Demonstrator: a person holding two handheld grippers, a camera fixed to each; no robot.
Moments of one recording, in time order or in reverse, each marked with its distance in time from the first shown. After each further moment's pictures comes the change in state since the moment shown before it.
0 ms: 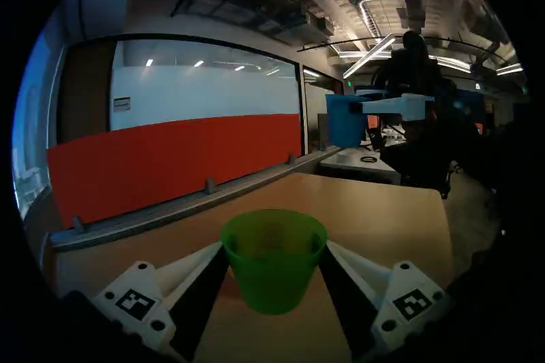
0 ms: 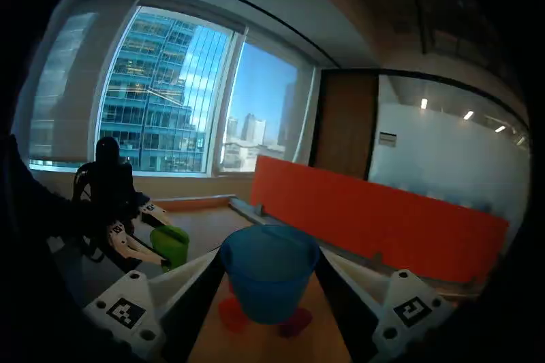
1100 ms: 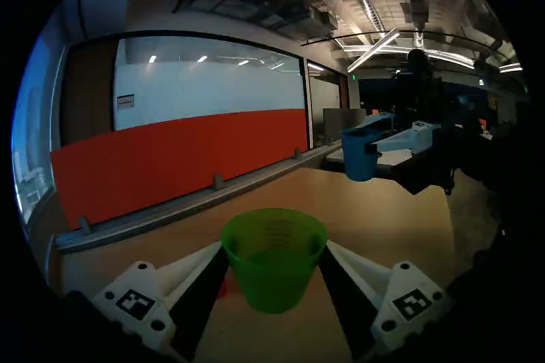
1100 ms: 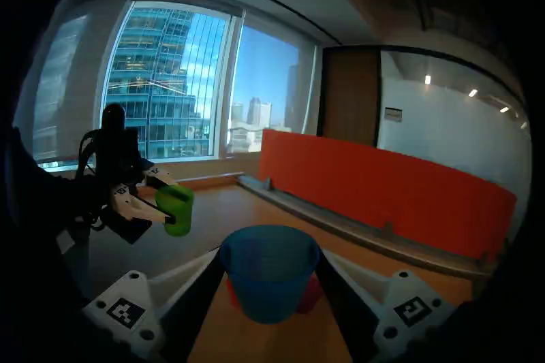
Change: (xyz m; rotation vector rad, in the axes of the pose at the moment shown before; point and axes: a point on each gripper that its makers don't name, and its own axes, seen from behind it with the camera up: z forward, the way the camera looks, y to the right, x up) left arm 0.006 -0.014 -0.005 0.021 -0.039 0.010; right arm -0.064 -0.010 -0.006 0.051 -0.099 0.053
